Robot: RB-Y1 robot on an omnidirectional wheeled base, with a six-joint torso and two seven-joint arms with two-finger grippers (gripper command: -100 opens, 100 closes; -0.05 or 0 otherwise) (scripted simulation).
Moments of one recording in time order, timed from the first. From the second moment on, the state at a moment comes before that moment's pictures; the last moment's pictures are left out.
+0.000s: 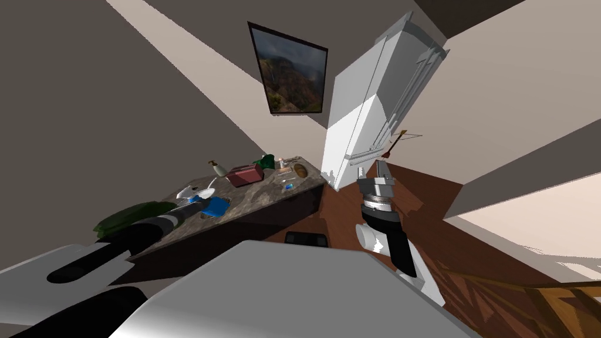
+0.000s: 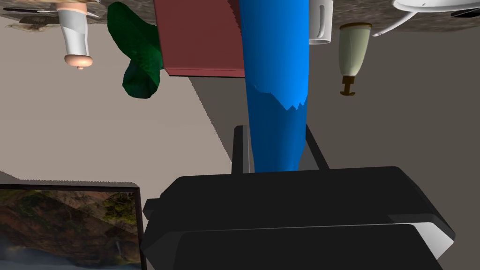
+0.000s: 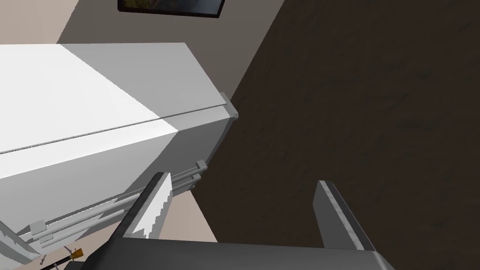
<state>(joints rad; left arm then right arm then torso) 1.27 1.02 0.71 -2.18 0.16 0.24 -0.21 0.47 -0.05 -0.05 -2.36 0.05 -0.41 -0.14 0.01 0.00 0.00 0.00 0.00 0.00</state>
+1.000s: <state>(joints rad) 1.34 1.04 0.79 -2.21 0.13 0.29 -0.17 0.47 -0.05 -0.05 -2.36 0.05 -0.41 -0.14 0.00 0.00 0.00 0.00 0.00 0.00</state>
